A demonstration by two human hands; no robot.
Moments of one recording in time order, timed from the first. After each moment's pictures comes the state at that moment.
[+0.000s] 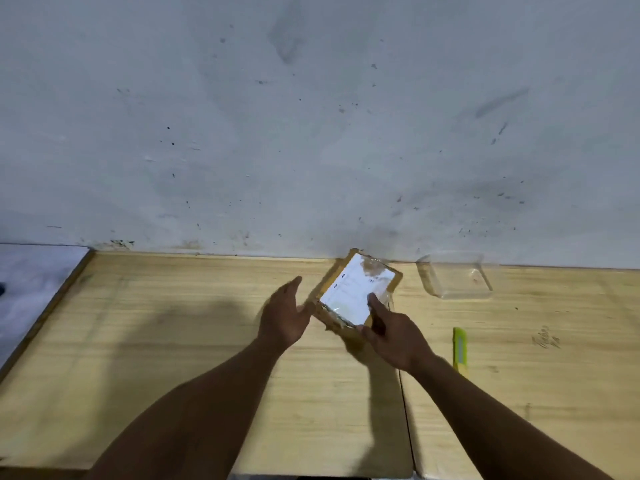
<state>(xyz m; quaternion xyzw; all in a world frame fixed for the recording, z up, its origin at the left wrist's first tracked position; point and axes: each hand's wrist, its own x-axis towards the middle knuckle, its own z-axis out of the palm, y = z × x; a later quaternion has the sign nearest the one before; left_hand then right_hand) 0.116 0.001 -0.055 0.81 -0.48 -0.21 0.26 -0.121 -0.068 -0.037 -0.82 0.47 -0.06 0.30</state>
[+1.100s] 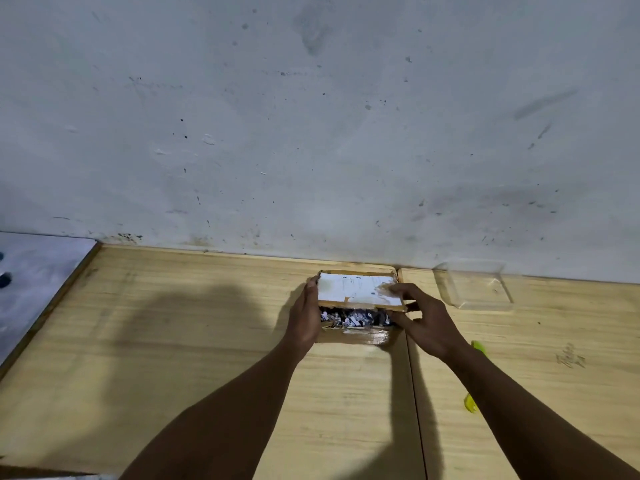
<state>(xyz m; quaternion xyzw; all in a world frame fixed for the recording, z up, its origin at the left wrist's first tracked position) 0.097 -0.019 -0.056 0.70 -0.25 -0.43 0.51 -0.129 -0.115 -0.031 -0.77 0.42 -0.22 0.44</state>
